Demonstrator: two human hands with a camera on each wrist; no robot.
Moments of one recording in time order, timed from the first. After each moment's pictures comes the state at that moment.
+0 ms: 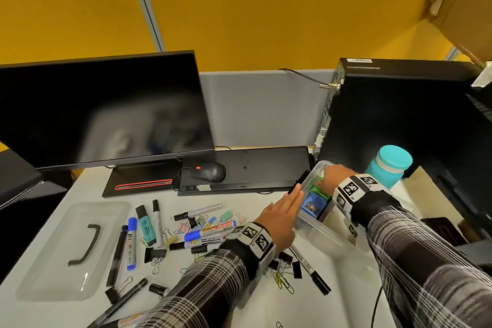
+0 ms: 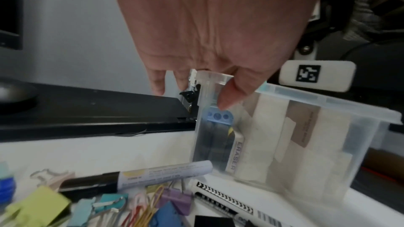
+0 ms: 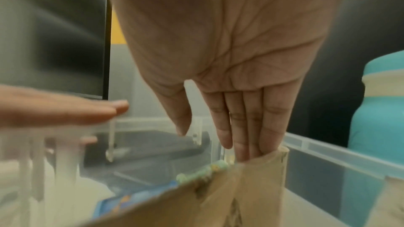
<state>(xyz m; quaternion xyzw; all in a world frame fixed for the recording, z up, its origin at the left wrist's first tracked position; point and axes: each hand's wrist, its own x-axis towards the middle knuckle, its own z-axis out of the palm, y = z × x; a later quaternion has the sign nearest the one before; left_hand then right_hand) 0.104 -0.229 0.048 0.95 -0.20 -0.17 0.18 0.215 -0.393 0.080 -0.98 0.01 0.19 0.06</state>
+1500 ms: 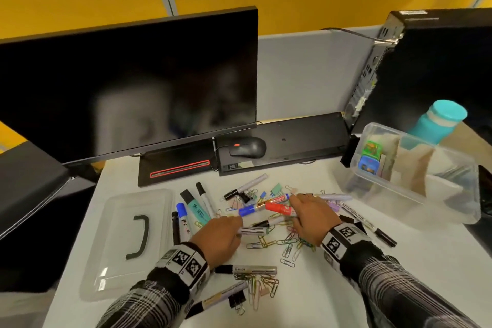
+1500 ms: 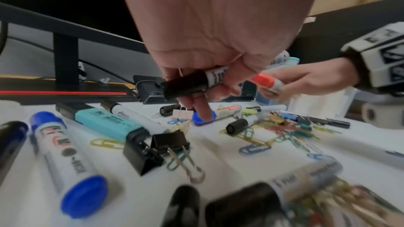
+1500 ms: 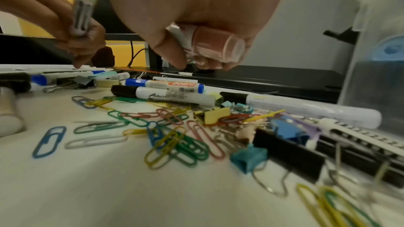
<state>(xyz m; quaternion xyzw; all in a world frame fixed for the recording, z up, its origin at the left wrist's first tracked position) 0.017 0.038 0.013 0.95 -0.19 -0.18 0.14 0.058 -0.215 0.002 -0.97 -0.19 0.14 0.09</state>
